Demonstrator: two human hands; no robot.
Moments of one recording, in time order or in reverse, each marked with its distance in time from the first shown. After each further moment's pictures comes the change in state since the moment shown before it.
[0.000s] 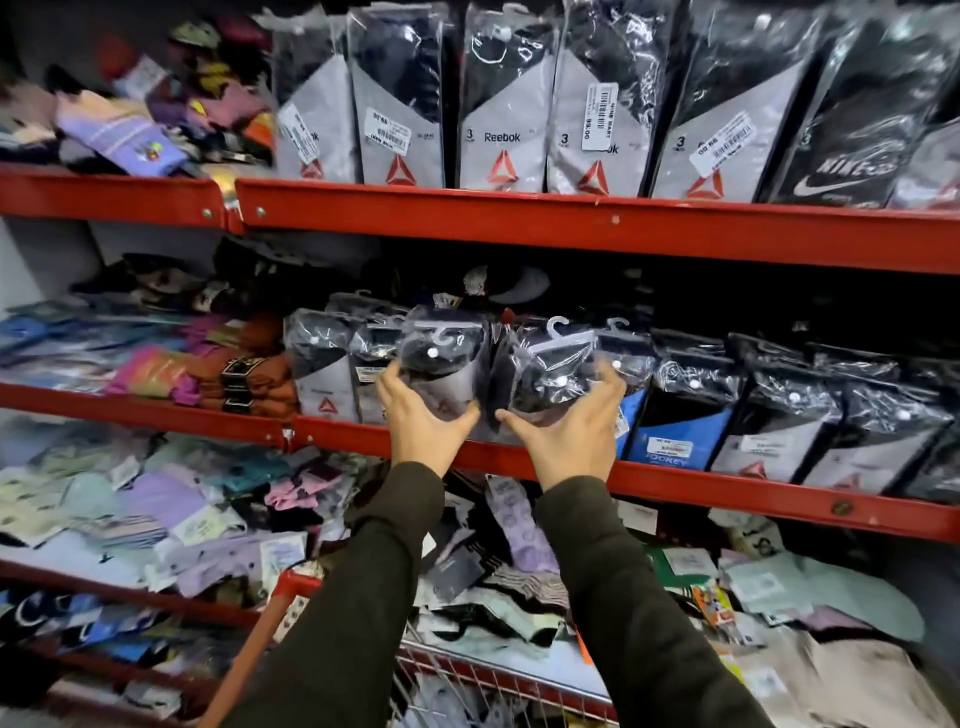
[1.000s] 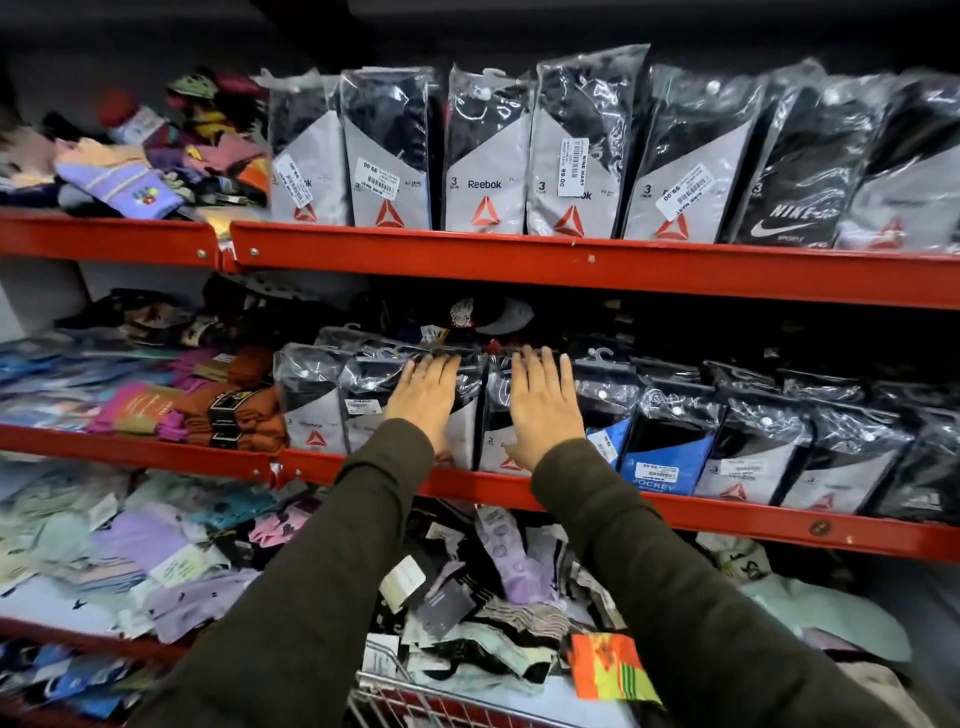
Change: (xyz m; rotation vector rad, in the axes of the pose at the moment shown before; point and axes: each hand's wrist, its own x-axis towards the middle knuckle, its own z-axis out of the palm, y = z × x) left_hand 0.057 0.045 -0.005 1.039 -0.456 0.507; right_hand 0.055 -0.023 0.002 -0.780 -0.406 -0.519
